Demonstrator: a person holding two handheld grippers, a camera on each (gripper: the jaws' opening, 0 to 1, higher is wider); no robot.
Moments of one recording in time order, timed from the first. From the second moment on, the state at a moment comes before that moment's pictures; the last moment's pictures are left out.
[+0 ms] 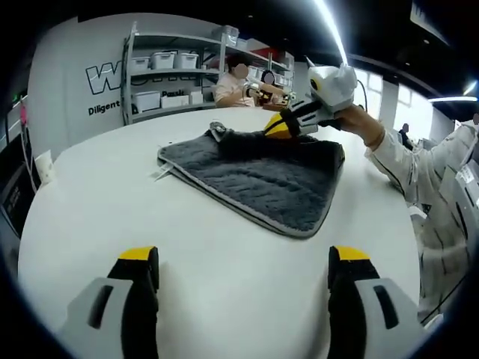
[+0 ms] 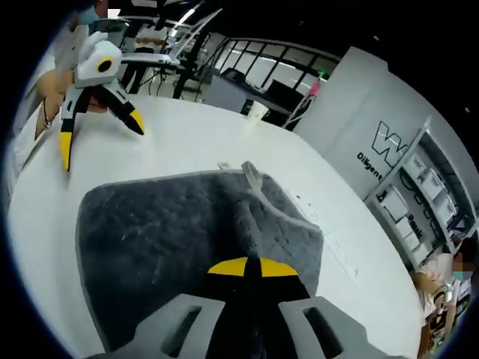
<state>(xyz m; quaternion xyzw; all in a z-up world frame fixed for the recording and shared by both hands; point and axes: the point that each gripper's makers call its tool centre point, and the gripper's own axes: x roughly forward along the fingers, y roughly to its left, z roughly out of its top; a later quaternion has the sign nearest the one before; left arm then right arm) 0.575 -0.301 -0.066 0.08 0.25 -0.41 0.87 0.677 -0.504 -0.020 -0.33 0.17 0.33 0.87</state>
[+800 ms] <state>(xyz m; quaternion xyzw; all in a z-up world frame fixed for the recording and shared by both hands) 0.573 -0.301 -0.069 0.08 0.25 -0.41 0.87 0.707 -0.595 0.047 -0.23 0.12 0.22 0.94</state>
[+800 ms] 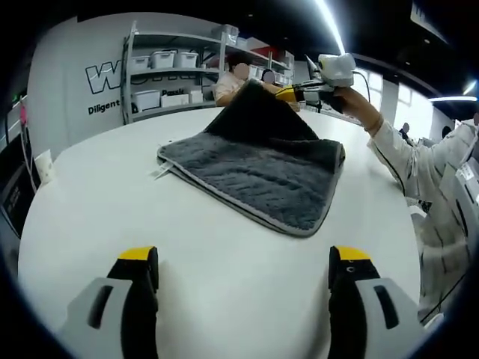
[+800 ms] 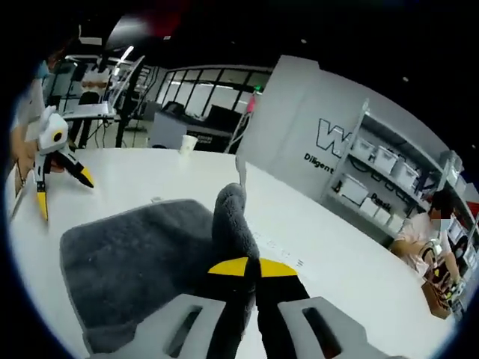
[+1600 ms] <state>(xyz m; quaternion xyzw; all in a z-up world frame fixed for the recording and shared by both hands) 0.574 -0.300 -0.069 0.08 0.26 -0.41 0.87 0.741 -0.666 0.017 -0.11 0.15 0.15 0.97</state>
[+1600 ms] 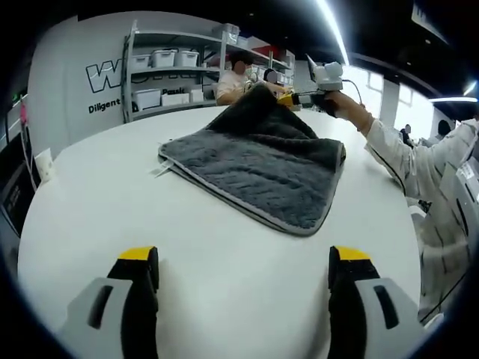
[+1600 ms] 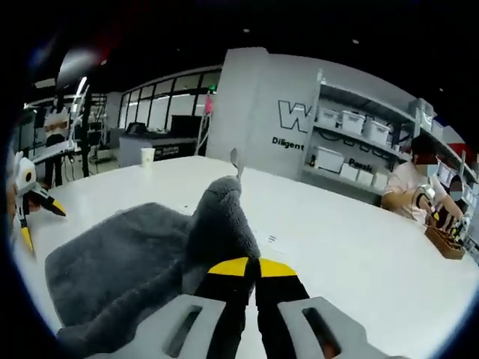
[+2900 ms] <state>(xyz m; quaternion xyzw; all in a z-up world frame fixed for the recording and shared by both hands) 0.576 -0.300 -0.072 0.08 0.27 -0.40 0.87 0.768 -0.741 -0.078 -0.12 0.27 0.06 0.95</state>
